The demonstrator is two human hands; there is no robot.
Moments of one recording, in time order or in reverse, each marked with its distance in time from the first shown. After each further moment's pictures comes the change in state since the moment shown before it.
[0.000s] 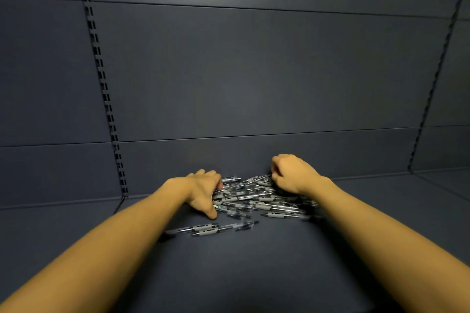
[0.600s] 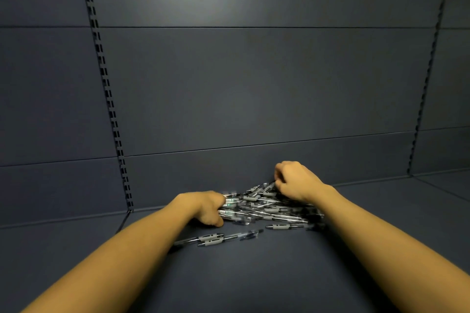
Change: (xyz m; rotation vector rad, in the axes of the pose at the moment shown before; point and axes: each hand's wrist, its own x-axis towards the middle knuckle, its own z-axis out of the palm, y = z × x) left_hand -0.007 0.012 0.004 0.019 -0.125 -0.037; right_hand -0.009 -0.002 -0.004 0.085 0.051 0.065
